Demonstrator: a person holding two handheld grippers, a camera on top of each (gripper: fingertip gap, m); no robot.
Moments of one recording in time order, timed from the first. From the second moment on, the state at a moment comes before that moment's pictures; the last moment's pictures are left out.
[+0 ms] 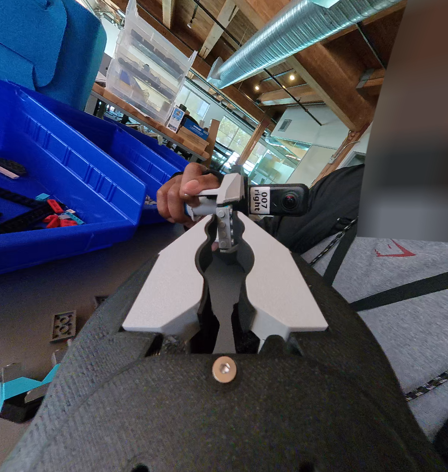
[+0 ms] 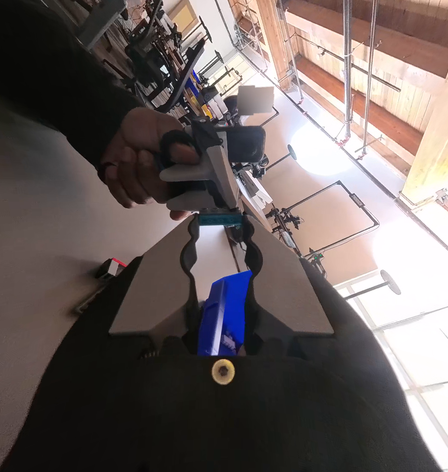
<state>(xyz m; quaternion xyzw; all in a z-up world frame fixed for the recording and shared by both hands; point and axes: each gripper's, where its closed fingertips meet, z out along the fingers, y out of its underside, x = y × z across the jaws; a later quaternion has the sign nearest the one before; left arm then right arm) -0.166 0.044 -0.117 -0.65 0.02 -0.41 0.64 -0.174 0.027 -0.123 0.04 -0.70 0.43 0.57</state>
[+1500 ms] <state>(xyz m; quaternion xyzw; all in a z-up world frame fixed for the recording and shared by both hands) -0.277 0.122 -0.156 -0.77 -0.16 -0.19 0.58 -0.193 0.057 -0.111 -0.05 -0.68 0.44 0.58</state>
